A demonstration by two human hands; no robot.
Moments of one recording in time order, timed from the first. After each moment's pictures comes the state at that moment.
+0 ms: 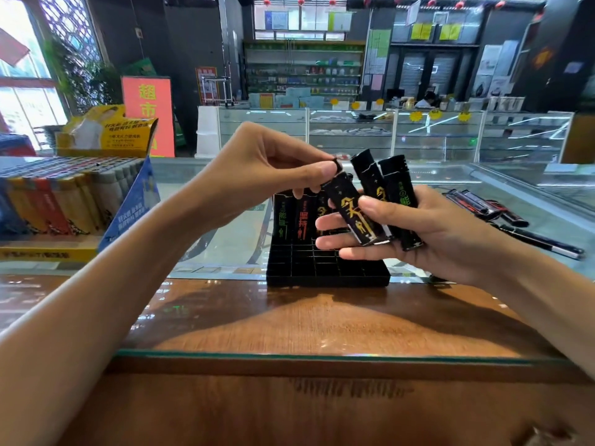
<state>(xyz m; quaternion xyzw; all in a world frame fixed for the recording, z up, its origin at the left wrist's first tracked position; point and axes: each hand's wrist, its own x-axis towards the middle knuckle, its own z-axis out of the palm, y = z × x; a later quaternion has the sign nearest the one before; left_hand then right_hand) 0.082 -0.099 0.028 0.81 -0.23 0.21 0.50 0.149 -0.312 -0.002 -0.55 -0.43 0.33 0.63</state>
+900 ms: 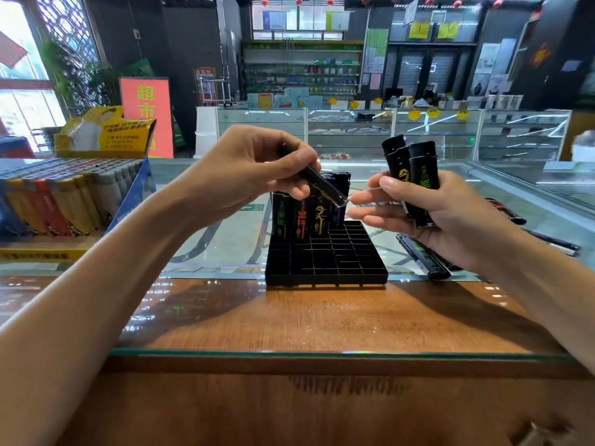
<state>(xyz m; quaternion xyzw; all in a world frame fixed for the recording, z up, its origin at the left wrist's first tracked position) 0.082 -0.091 0.031 0.77 -0.19 0.14 0.60 0.164 -0.319 0.000 -0.60 -0.32 0.18 0.71</state>
